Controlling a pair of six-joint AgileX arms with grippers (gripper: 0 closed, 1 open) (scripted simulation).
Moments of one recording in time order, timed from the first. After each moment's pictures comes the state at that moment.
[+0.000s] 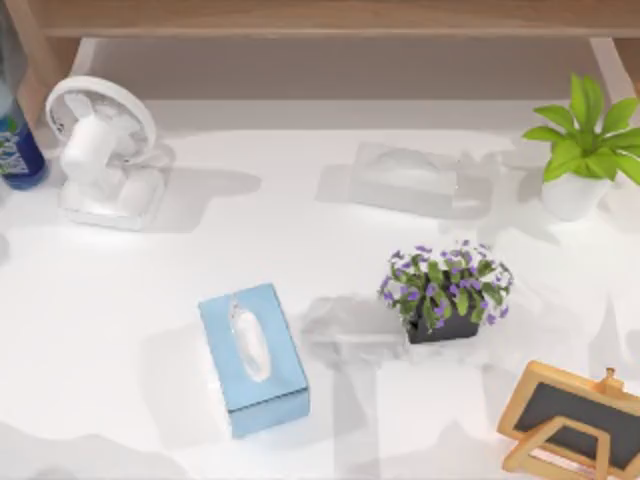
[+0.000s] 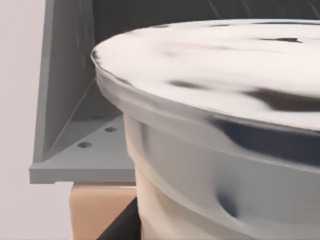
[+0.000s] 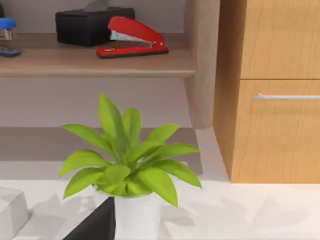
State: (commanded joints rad) left arm 0.57 2.33 0.94 1.39 0.63 0.00; right arm 0.00 0.00 0.00 0.00 0.00 0.00
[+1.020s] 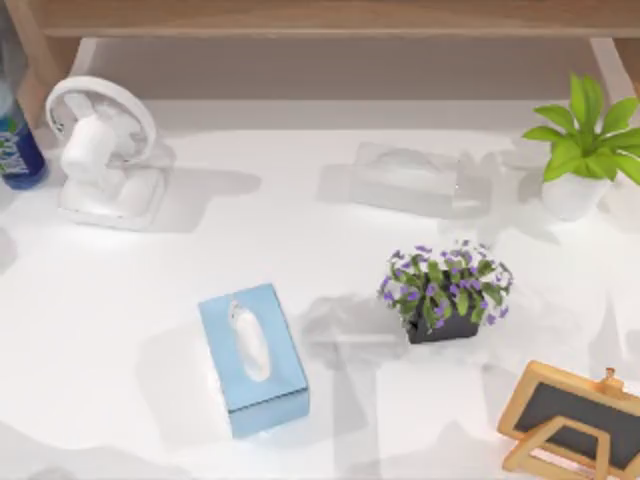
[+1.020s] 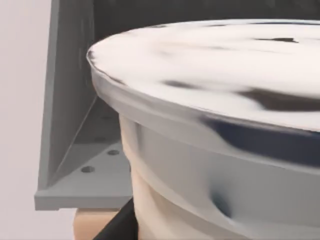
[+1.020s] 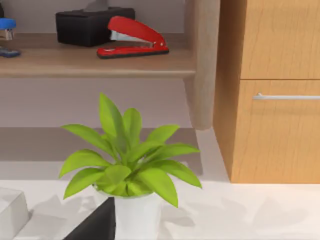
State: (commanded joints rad) left arm 0.57 2.28 0.94 1.36 0.62 0.00; right arm 0.00 0.00 0.00 0.00 0.00 0.00
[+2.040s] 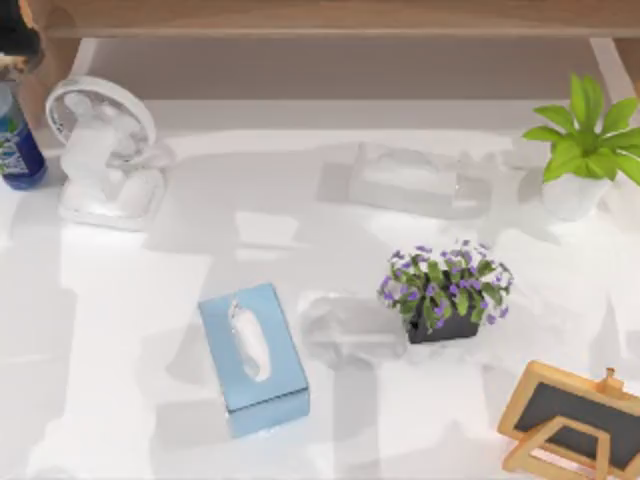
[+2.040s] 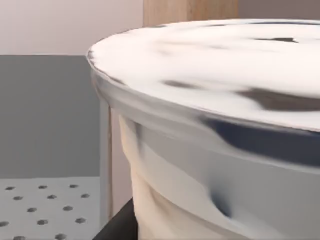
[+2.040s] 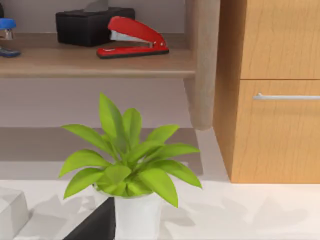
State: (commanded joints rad) left arm 0.10 1.66 0.77 1.04 0.25 -0.04; right arm 0.00 0.00 0.00 0.00 0.00 0.00
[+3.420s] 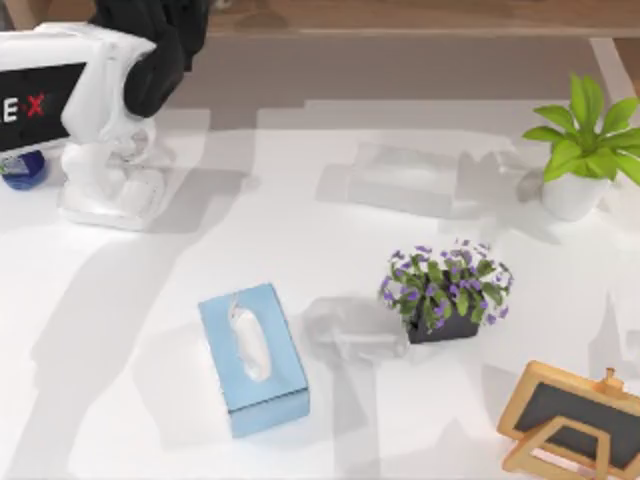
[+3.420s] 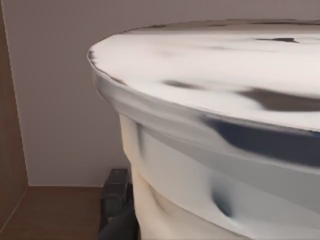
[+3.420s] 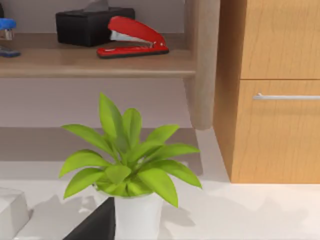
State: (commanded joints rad) left arm -0.43 1.91 1.33 0.59 -0.38 0.01; right arm 0.00 0.00 0.00 0.00 0.00 0.00
